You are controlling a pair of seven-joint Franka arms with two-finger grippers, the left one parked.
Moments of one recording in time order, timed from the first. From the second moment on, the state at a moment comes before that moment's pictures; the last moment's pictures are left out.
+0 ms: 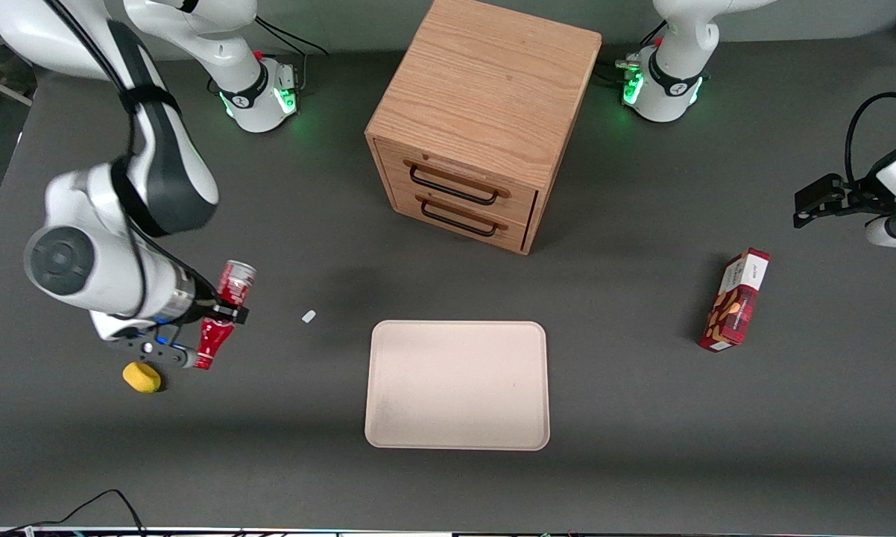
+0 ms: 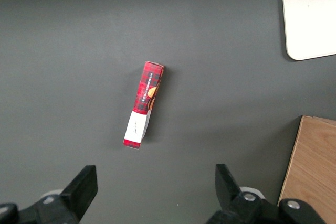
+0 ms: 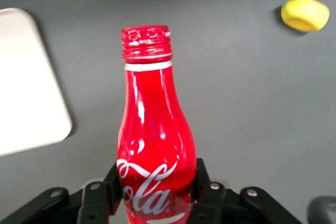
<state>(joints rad) 0.06 0.37 0.18 -1.44 -0.07 1.71 0.48</state>
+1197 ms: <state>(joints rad) 0.15 0.93 0.40 -1.10 -0.12 2.05 0.54</state>
